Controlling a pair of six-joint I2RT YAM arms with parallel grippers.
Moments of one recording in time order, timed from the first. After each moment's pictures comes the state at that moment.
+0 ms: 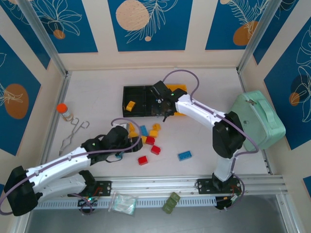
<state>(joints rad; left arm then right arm) -0.89 0.94 0.60 -0.50 -0.07 -0.89 0.69 1.85 1.55 -0.84 0.05 0.65</state>
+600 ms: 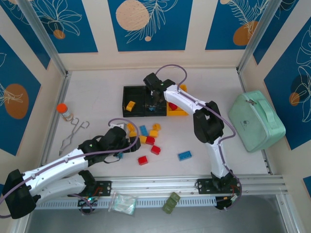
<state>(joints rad) -0.87 0.91 0.60 -0.53 -0.09 -0.90 0.64 2.18 1.91 -0.91 -0.01 0.60</state>
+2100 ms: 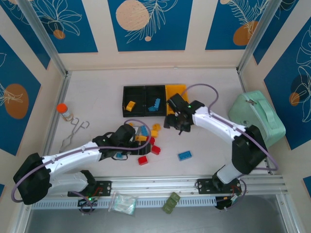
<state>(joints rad) -0.87 1.15 0.61 -0.35 0.19 -0.79 0.63 1.50 1.10 -0.89 0.02 0.79</state>
